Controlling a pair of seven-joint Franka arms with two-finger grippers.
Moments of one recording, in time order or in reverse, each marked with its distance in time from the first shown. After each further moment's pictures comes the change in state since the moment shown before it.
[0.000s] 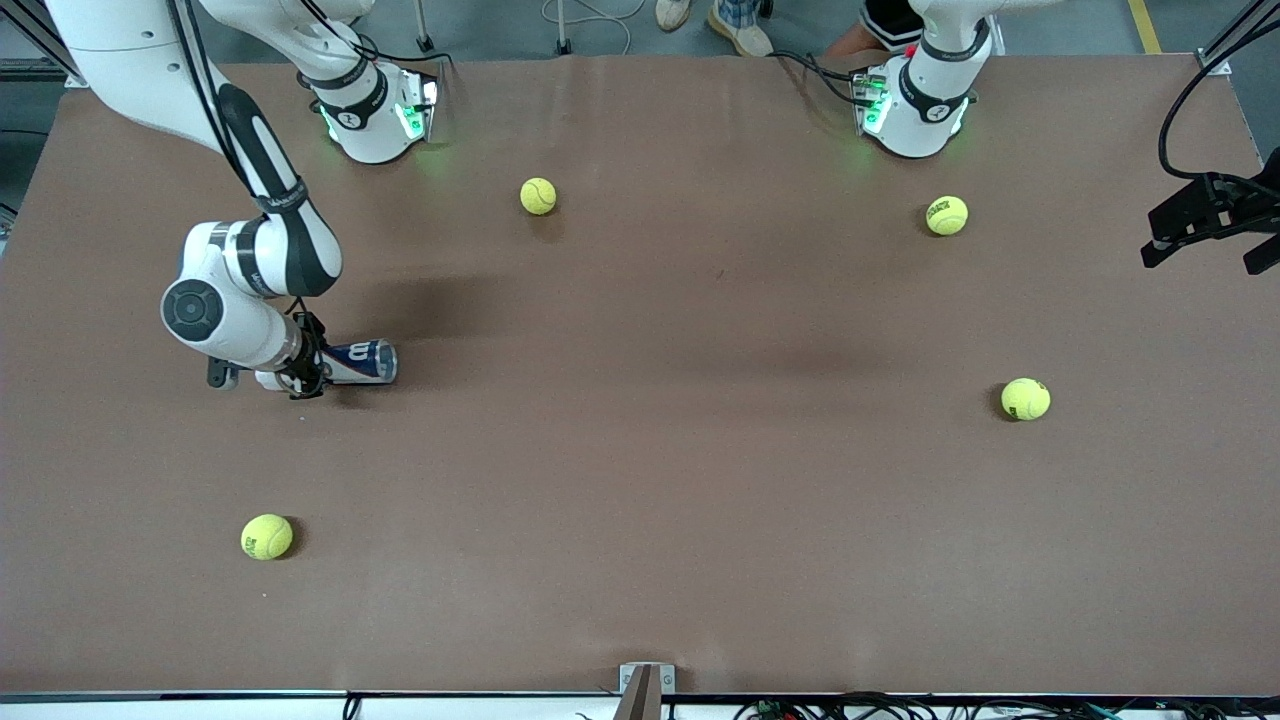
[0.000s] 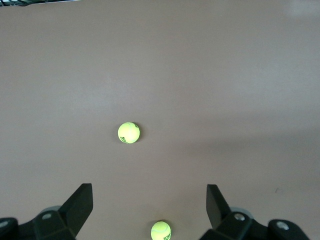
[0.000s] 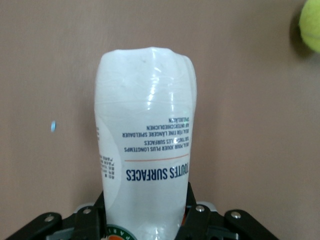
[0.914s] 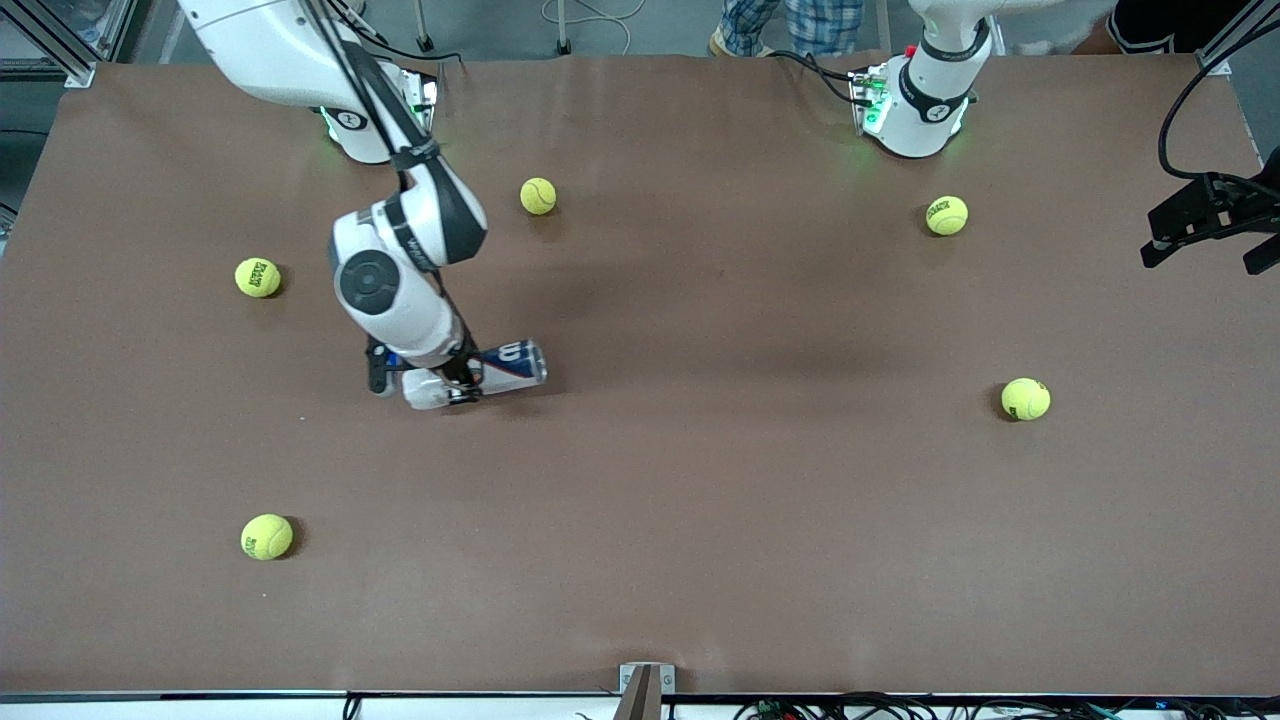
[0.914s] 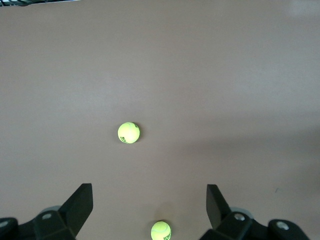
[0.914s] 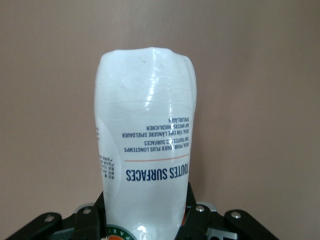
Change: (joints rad) left arm 0.000 0.000 0.000 0.000 0.000 0.000 0.000; right arm 0.344 0.081 0.103 0.283 0.124 -0.050 0.266
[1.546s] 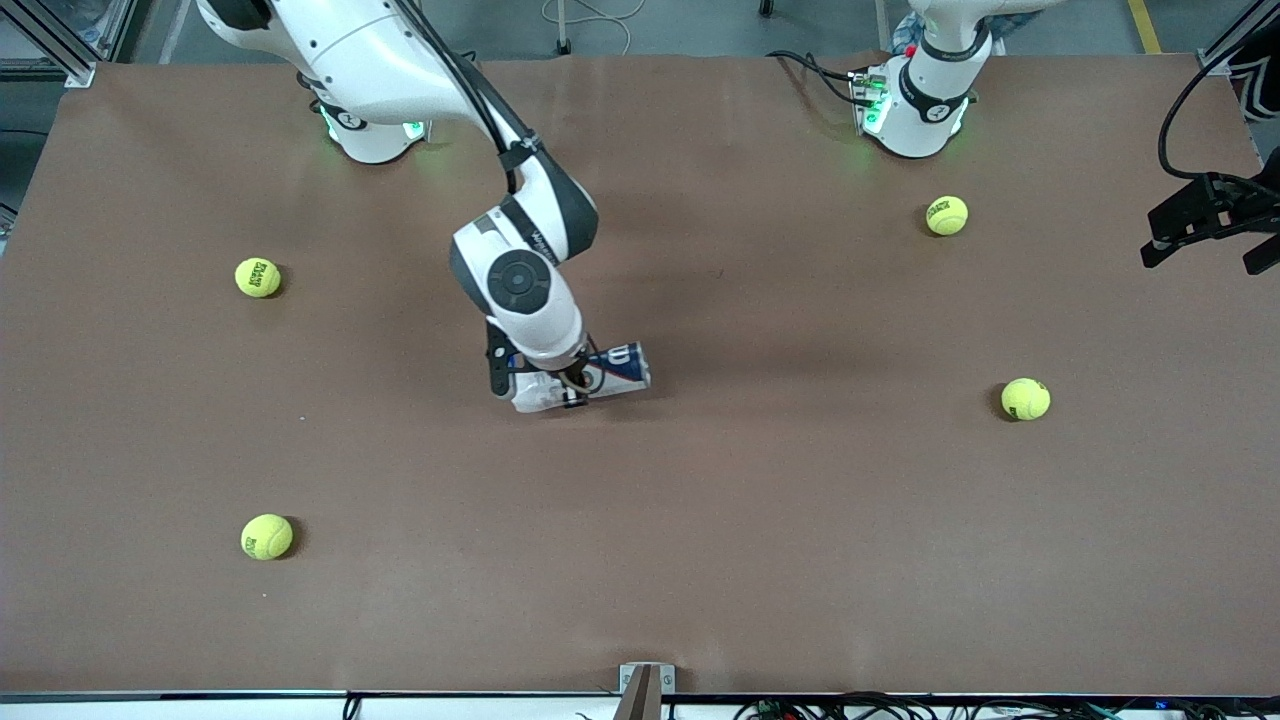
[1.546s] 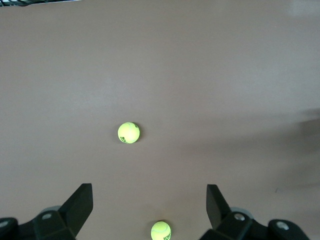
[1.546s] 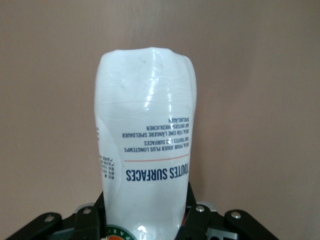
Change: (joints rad) left arm 0.000 0.000 0.000 0.000 0.000 0.000 0.000; right arm 0.192 0.215 -0.003 0.361 -0.003 -0.110 0.225
